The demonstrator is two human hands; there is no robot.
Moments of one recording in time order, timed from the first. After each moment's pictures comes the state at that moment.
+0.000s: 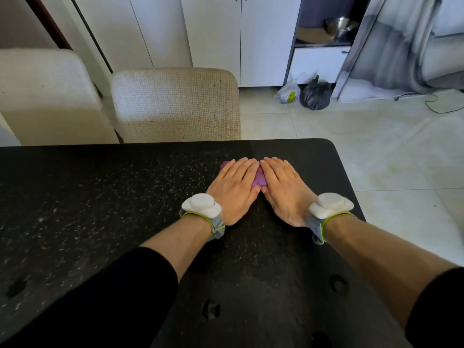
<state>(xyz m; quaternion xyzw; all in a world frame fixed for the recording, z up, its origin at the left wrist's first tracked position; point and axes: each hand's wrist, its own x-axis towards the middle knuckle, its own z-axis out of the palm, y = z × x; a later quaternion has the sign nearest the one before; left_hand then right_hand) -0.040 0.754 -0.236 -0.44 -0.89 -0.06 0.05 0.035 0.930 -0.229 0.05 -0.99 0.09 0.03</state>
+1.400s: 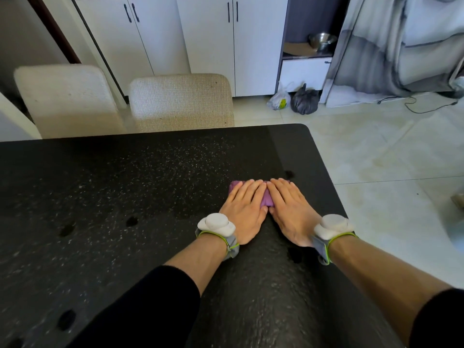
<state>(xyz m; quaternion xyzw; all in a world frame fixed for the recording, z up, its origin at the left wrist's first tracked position) 0.123 0.727 -0.225 -0.43 -0.90 -0.07 0.01 0.199 0.895 -0.226 0.03 -1.00 0.09 0.01</state>
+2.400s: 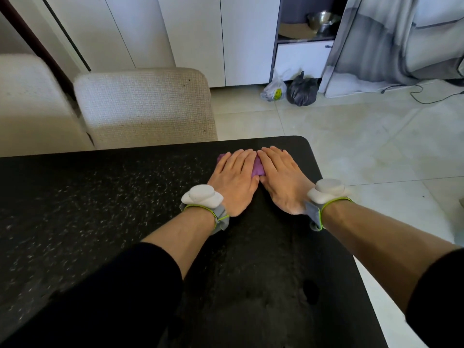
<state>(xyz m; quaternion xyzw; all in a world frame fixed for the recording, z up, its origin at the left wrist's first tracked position) -0.033 0.830 -0.230 -0.40 -0.91 -0.05 0.04 0.037 0.994 -0.229 0.03 -0.99 0.12 0.03</state>
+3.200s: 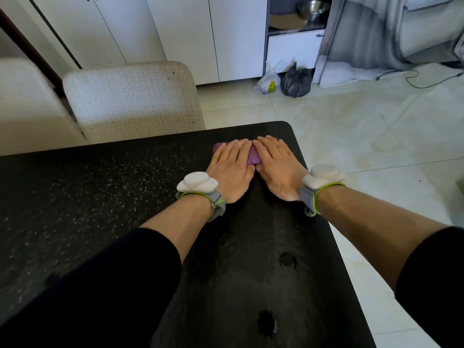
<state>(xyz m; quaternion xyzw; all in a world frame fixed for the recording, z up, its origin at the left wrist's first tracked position) -0.004 0.850 -0.221 -0.39 -0.92 -0.07 -0.01 0.066 1.006 -0.227 0.01 -0.99 0.14 0.04</state>
